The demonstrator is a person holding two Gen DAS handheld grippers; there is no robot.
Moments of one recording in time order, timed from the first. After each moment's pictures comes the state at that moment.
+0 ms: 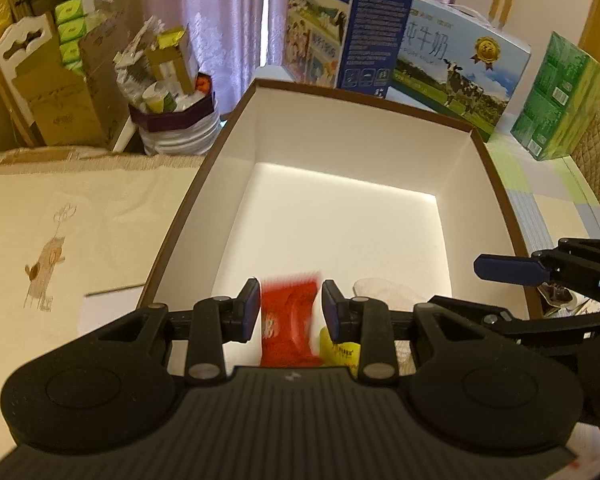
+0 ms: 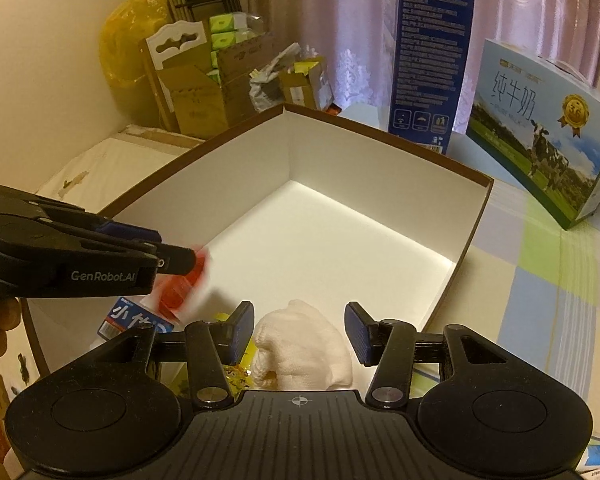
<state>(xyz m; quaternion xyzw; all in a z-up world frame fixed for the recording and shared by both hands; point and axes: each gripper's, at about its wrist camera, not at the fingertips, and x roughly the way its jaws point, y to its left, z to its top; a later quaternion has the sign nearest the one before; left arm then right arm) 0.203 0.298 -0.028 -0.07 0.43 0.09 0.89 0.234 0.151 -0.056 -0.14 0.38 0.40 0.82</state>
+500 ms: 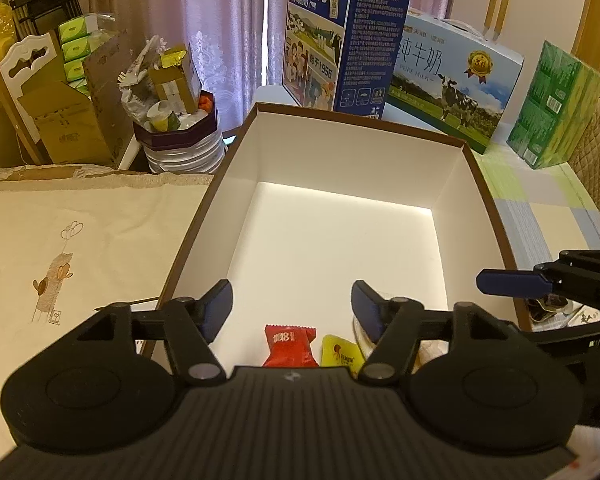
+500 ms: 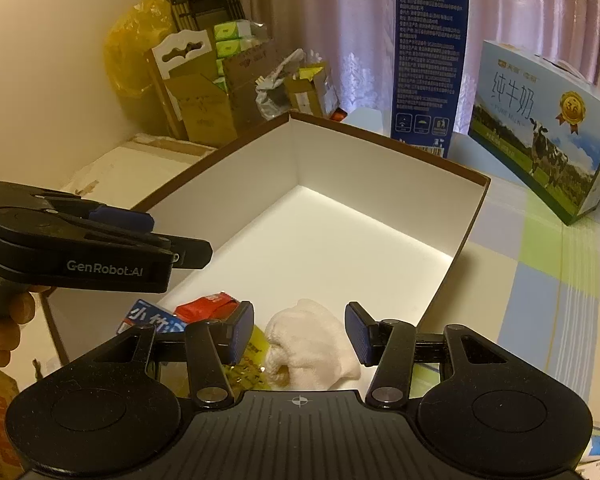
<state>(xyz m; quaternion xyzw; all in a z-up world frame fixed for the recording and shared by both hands) 0.194 0.294 -0.011 -0.06 0.41 0.09 0.90 0.229 0.140 -0.043 -0.12 0.39 0.41 0.82</state>
